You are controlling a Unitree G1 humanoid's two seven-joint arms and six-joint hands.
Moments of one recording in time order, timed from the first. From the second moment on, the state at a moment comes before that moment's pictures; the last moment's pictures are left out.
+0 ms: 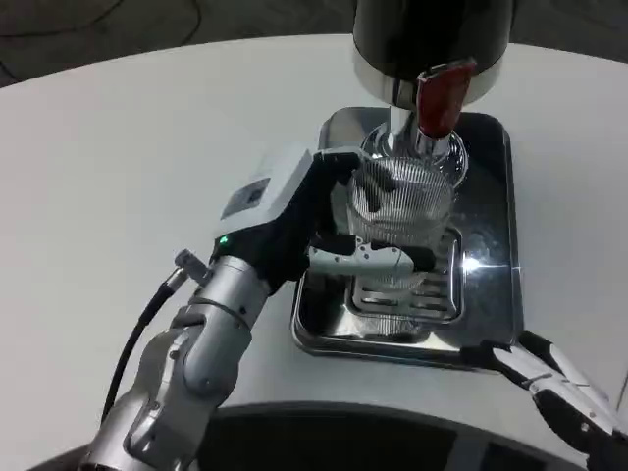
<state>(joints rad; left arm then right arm) -0.65 0.24 -0.22 0.35 0.56 -0.16 0.04 0.72 -0.26 -0.11 -0.73 -0.35 -0.45 0.16</state>
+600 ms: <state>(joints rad) -0.66 0.25 -0.25 0.35 0.56 -0.15 0.04 0.73 -0.25 -0.12 -0.71 -0.35 -0.47 0.16</state>
